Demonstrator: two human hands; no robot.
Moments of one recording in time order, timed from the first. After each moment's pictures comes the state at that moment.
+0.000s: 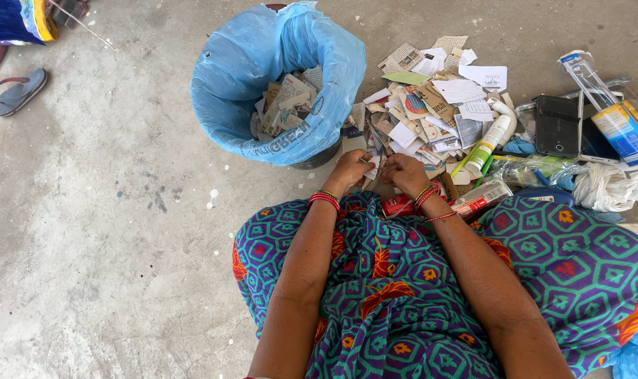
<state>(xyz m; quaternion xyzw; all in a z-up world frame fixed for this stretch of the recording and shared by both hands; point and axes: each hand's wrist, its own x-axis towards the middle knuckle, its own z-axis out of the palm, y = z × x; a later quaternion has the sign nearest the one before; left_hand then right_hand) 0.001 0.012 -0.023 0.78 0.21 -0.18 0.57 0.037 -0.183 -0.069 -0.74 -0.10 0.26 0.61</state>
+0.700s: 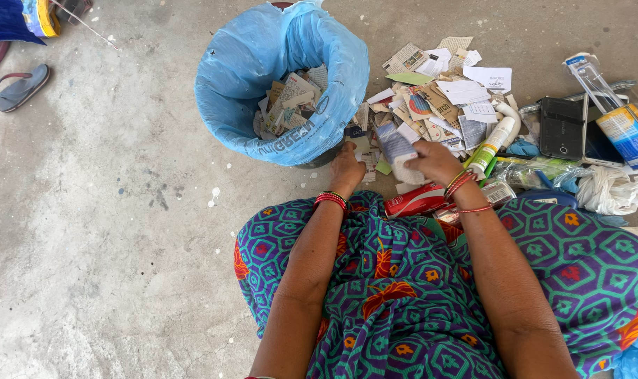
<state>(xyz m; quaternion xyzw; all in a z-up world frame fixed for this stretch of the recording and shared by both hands) 0.005 0.019 -0.046 0.94 0.19 0.00 0.29 0.066 -0.224 0.006 -0.83 -0.16 0.27 0.47</state>
